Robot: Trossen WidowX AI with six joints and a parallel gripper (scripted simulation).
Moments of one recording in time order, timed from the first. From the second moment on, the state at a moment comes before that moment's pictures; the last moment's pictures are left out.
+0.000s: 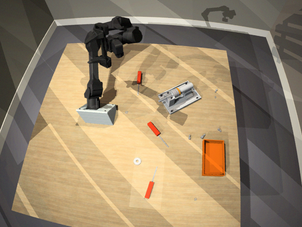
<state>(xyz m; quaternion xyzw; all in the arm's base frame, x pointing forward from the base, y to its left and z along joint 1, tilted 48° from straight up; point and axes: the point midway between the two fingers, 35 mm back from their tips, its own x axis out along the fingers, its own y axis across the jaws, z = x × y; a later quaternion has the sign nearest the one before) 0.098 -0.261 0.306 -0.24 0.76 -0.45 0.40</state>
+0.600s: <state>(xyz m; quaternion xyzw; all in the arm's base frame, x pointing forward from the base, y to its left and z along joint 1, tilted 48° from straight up) 0.255 -0.180 0.164 -0.13 0.76 -0.06 0.64</state>
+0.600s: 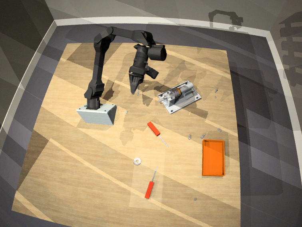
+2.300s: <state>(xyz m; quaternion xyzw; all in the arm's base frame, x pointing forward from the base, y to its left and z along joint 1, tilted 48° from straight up) 0.381 0.058 0.102 0.08 0.52 0.46 0.71</state>
